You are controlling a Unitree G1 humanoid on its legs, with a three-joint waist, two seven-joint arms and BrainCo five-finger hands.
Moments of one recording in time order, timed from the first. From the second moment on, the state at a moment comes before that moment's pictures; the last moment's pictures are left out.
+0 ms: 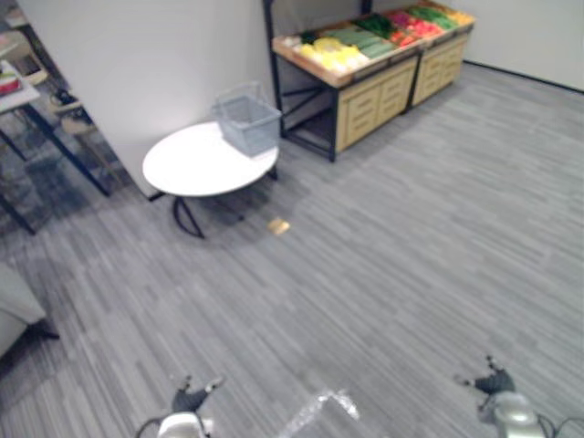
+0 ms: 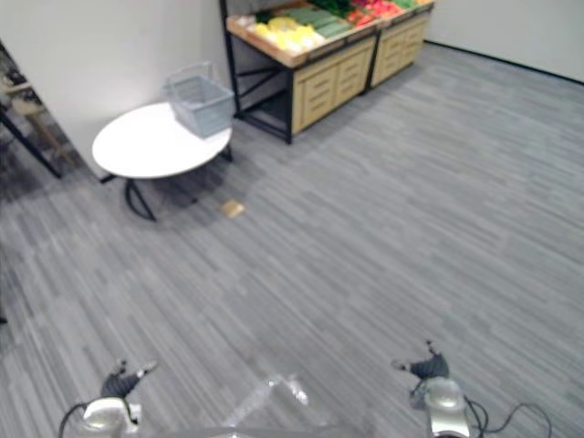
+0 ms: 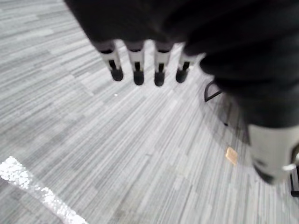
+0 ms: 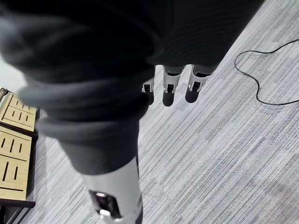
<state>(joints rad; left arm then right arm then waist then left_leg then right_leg) 0.11 0.21 0.27 0.84 0.20 -0.01 0.15 0.04 -0.26 -0.34 0.77 -0.20 0.04 -0.04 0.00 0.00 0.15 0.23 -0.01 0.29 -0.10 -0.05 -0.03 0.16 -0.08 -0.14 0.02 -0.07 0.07</state>
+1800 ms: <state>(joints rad) 0.04 0.21 0.22 0.89 0.14 0.00 0.14 0.06 -0.22 -0.30 0.82 -0.21 0.04 -0.06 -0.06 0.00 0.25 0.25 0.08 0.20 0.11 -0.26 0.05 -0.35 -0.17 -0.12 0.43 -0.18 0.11</state>
